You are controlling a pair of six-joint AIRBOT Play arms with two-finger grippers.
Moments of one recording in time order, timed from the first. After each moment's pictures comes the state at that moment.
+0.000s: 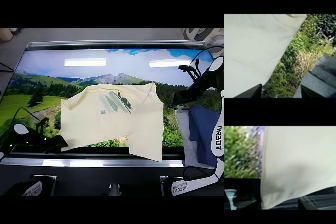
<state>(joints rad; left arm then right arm) 0.14 -1.07 0.48 1.10 -1.17 -1.49 -0.23 -1.68 1.72 -1.33 1.65 1.00</state>
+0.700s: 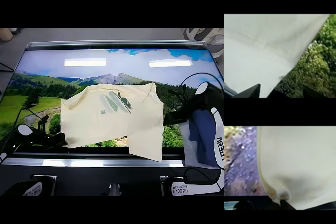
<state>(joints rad) 0.09 -1.06 0.47 1.08 -1.04 -1.52 -0.22 -1.56 1.22 -1.27 1.51 0.96</state>
